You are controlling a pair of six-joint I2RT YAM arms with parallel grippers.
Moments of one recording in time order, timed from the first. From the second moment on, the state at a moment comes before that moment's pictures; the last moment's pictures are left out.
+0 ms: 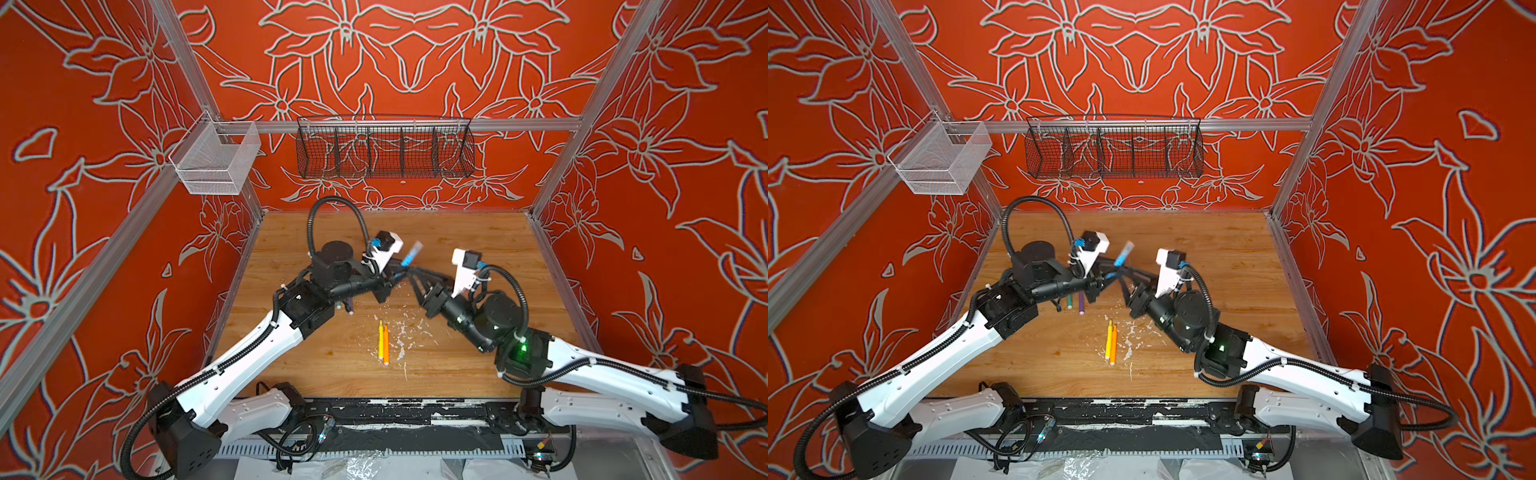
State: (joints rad) left arm -0.58 1.07 1.00 -0.07 0.32 -0.03; right arm 1.19 0.98 0.82 0.18 0.35 0.63
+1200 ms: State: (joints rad) left arm -0.55 0.90 0.44 -0.05 -0.13 -0.57; right arm 1.21 0.95 0.79 0.05 0.39 0.52
